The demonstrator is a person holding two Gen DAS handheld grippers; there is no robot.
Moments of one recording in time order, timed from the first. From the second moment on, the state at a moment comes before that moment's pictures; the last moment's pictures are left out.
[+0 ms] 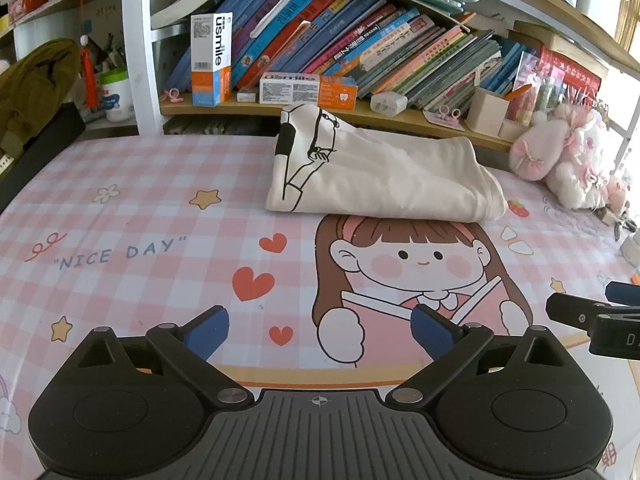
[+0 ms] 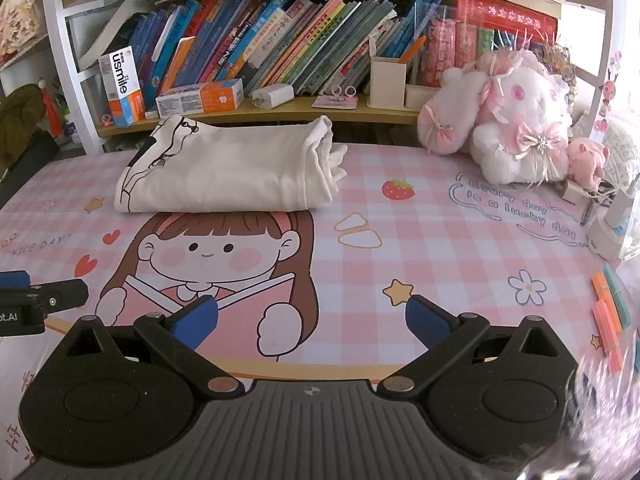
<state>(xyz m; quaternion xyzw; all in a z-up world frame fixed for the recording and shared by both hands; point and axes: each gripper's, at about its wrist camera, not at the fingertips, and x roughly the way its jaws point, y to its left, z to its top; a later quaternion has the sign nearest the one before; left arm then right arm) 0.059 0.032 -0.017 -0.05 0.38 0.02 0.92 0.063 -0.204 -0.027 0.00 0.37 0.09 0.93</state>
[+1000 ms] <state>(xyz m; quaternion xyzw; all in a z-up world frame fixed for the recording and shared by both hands) 0.062 0.032 -0.020 -0.05 0.38 0.02 0.92 0.067 -0.204 -0.032 -0.01 0.38 0.09 0.92</state>
